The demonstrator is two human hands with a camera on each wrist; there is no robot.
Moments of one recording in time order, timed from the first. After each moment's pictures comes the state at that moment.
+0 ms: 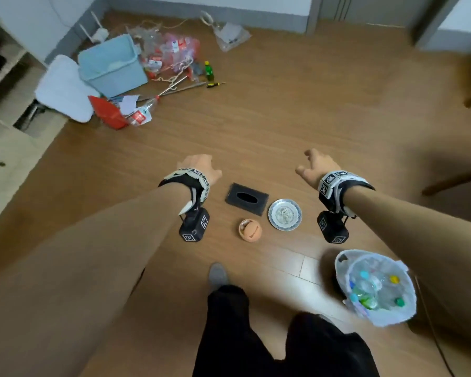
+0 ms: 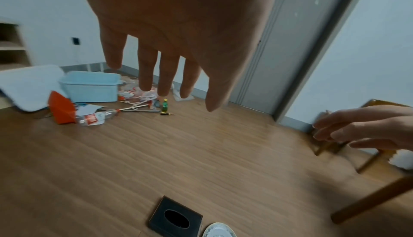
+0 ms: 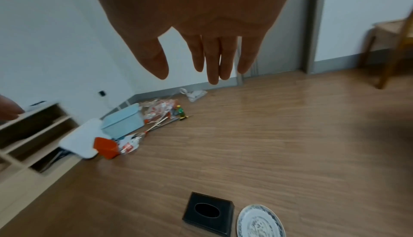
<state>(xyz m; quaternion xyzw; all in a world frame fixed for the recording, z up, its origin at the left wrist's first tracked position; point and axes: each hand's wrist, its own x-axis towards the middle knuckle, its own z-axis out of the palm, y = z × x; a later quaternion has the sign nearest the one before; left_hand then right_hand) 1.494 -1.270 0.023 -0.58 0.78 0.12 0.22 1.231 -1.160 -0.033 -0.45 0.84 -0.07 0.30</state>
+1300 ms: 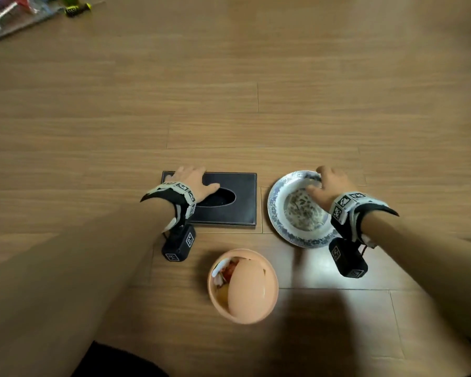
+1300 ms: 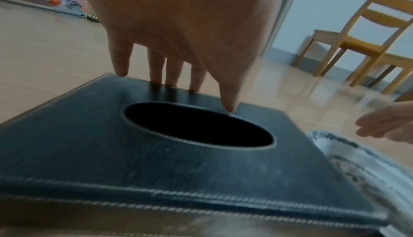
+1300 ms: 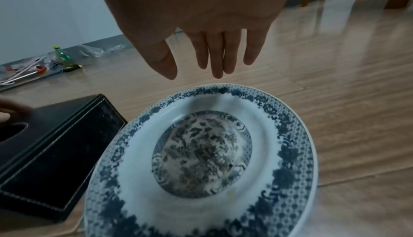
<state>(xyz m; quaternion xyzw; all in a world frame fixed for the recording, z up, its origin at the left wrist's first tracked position) 1.399 -1.463 -0.757 -0.39 0.87 0.15 0.25 1.180 -1.220 -0.757 -0.33 0.91 -0.04 0.25</state>
